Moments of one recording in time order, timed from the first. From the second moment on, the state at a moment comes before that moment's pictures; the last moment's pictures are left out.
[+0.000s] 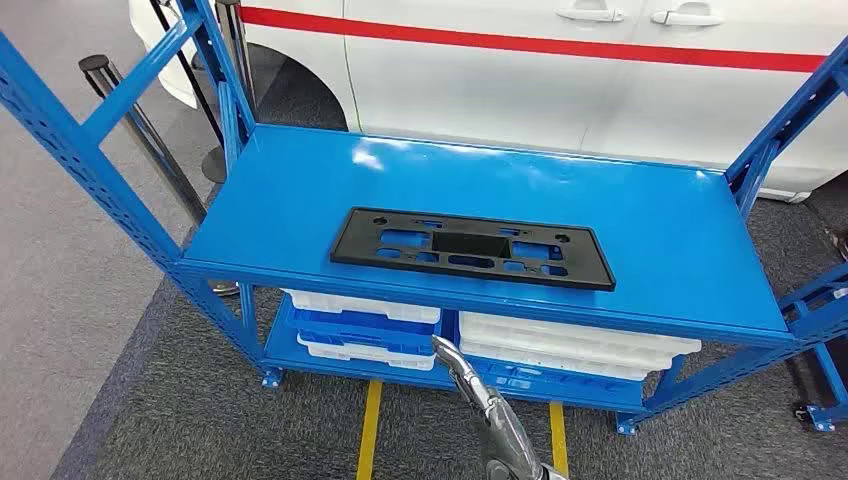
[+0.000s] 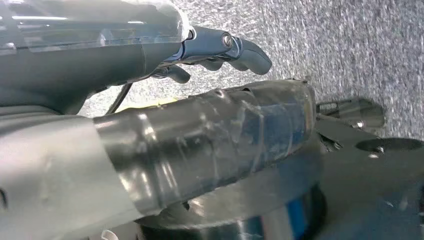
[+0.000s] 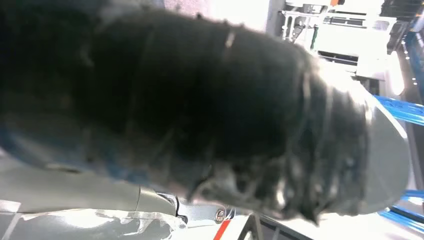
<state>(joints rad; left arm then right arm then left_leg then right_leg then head) -0.02 -0.11 -0.34 -0.17 0.28 0.15 0.08 0.12 -0.08 0.56 -1.82 0.02 0.07 -0.55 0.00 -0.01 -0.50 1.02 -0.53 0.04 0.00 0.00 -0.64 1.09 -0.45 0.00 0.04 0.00</state>
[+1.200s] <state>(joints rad) -0.02 -0.12 -0.32 -0.17 0.32 0.16 0.08 0.08 -0.09 0.56 -1.75 0.59 -0.36 -0.31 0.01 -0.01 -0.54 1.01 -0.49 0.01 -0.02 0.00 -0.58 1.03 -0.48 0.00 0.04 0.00</state>
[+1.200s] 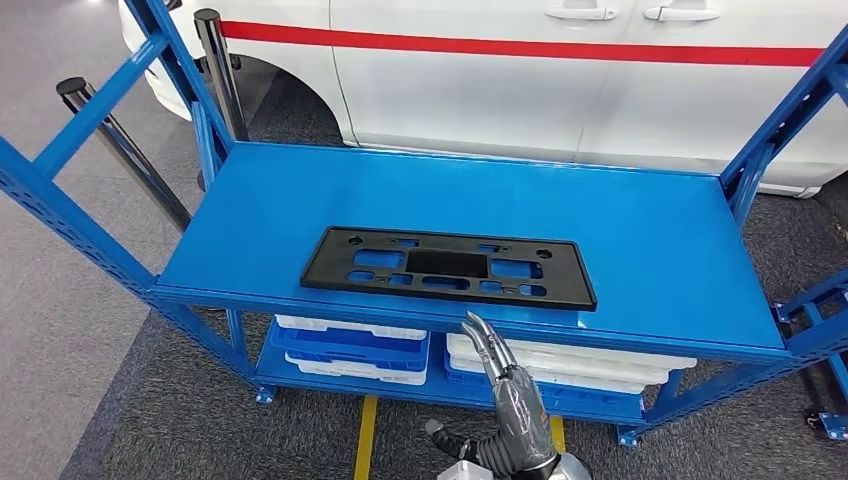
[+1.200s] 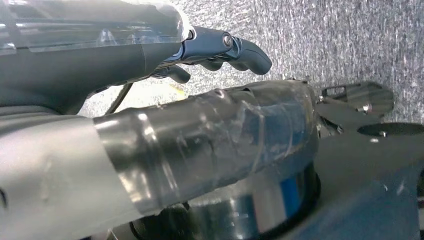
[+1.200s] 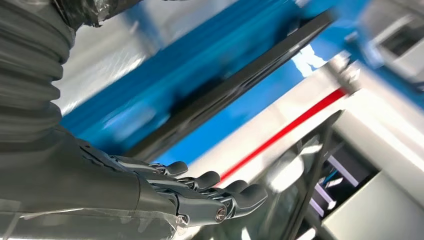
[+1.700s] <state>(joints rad) -0.02 -0.13 -0.32 -0.17 0.32 0.16 0.09 0.05 -0.09 0.58 -1.65 1.06 -0.55 -0.08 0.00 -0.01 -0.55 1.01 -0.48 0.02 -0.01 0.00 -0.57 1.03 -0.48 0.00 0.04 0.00</state>
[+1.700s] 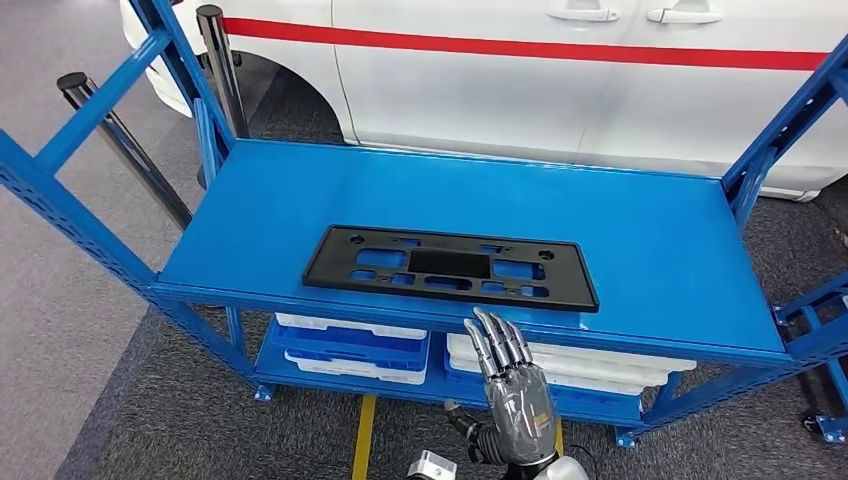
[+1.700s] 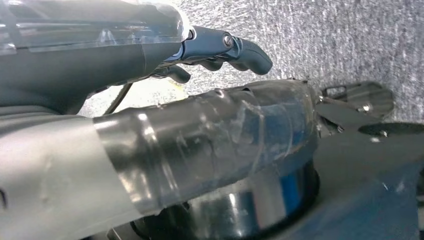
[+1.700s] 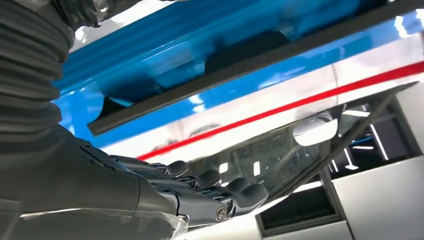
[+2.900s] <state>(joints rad) -0.02 -0.12 -0.32 -0.17 0.32 0.13 0.10 -0.21 -0.13 0.58 -1.37 1.16 -0.41 0.03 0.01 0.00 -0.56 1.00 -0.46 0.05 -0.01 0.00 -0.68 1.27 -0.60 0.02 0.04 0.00</state>
